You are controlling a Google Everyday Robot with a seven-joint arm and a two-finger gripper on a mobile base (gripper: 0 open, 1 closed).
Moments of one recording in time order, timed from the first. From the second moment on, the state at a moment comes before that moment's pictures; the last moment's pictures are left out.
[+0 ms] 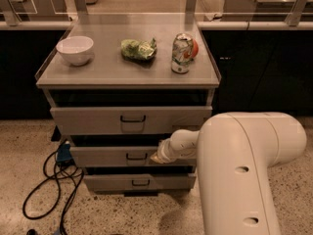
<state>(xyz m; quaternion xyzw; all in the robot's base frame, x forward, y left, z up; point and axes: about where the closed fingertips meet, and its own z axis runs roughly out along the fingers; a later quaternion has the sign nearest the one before) 0.678 -0.012 0.395 -0.54 0.78 0.09 0.29</state>
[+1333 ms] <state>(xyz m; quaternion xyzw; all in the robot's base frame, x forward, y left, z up) 0.671 -0.015 0.408 -0.54 0.78 0.09 0.29</state>
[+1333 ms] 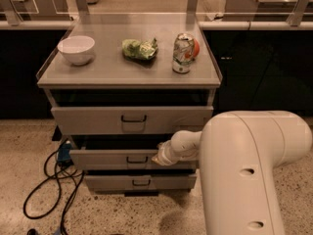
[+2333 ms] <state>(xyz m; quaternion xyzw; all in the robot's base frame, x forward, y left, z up) 0.651 -0.020 0.412 -0.54 0.78 0.10 0.30</state>
